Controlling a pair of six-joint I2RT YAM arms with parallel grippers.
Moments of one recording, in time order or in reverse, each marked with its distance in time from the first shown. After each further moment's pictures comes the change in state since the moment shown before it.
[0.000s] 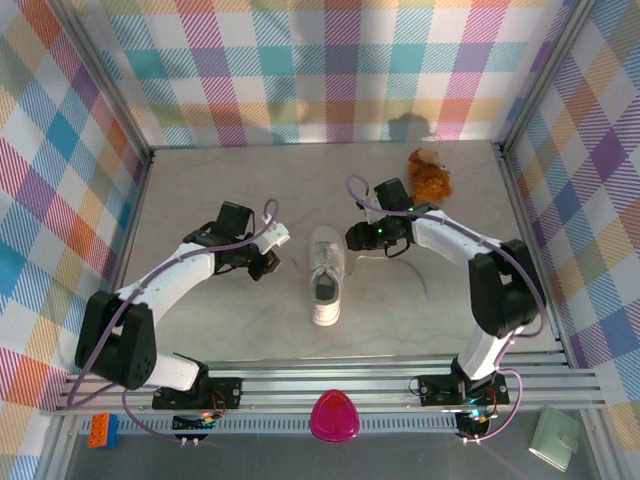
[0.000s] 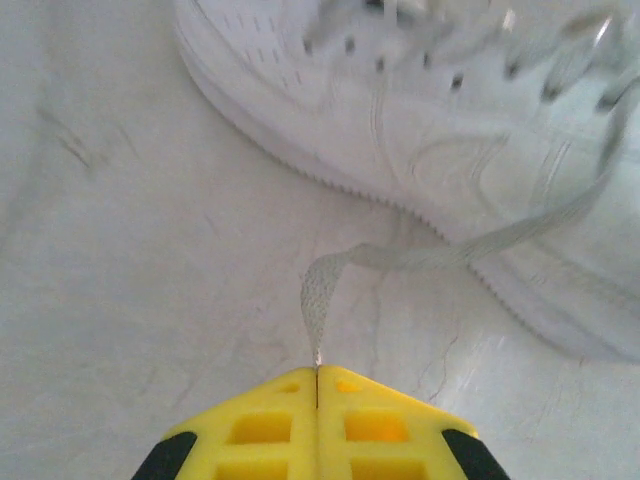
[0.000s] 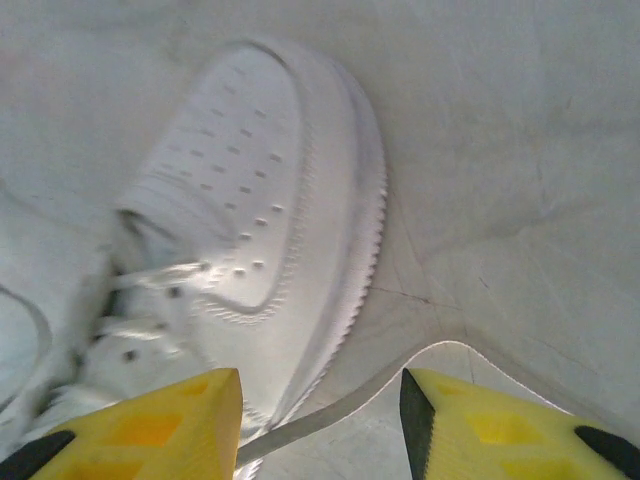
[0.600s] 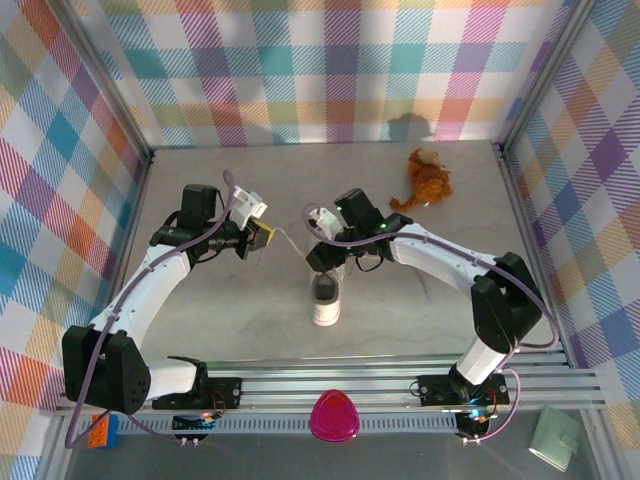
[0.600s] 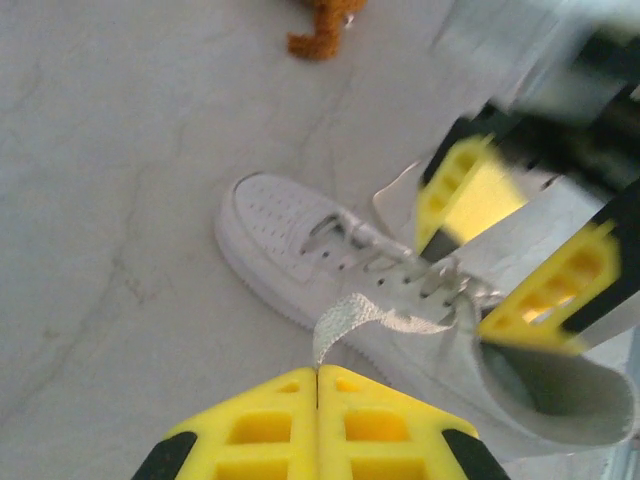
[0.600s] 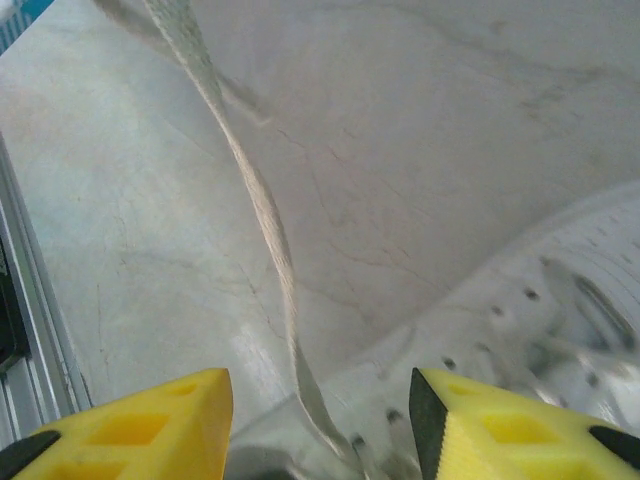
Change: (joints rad) left arm 0.141 -0.116 0.092 0.017 0.277 -0.145; right arm 0.269 -0.016 0.064 0.050 -0.054 -0.246
